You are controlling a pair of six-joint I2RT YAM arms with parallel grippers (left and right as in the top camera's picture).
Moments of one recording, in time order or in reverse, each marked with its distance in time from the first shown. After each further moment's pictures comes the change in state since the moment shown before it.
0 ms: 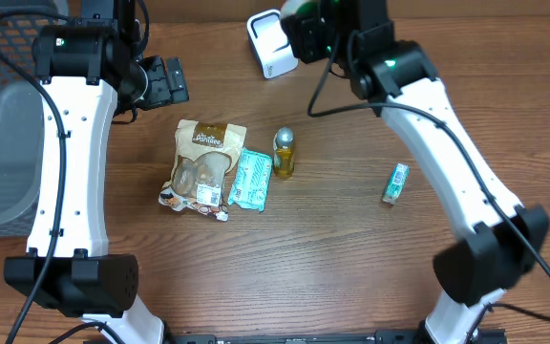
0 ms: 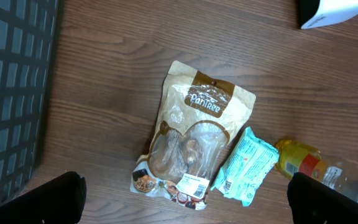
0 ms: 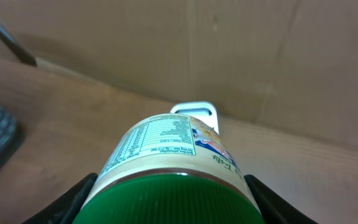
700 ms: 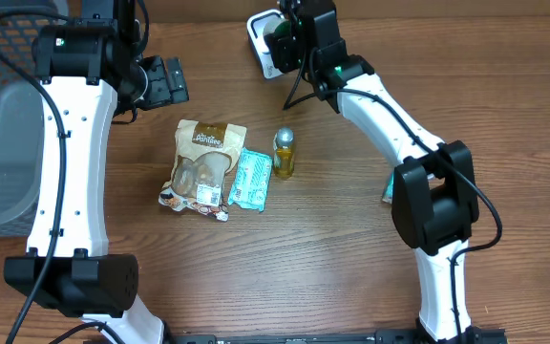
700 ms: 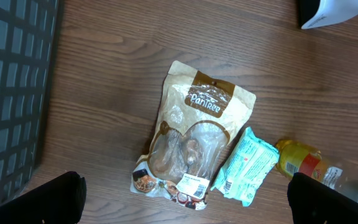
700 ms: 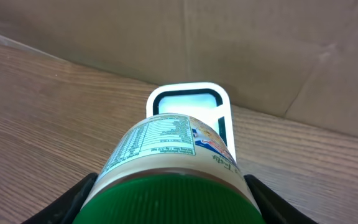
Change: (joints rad) left arm 0.000 0.000 0.000 0.000 0.000 0.000; right arm 0.000 0.327 -0.007 0.296 0.010 -0.015
